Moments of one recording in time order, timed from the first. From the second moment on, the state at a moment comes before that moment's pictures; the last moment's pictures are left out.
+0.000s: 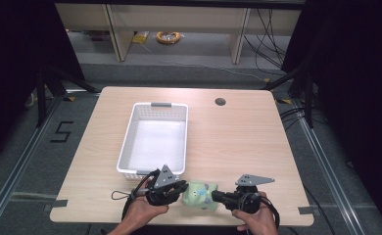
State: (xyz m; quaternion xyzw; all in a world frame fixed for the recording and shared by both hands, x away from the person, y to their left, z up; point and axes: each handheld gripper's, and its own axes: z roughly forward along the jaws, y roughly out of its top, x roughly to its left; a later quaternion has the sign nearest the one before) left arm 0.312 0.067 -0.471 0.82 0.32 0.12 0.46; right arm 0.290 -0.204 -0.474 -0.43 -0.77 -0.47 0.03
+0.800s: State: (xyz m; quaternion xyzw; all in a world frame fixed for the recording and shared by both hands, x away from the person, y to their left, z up) left arm 0.283 0.080 -0.486 0.82 0.35 0.04 0.45; right arm 0.273 -0.201 -0.496 -0.39 -0.82 -0.41 -0.02
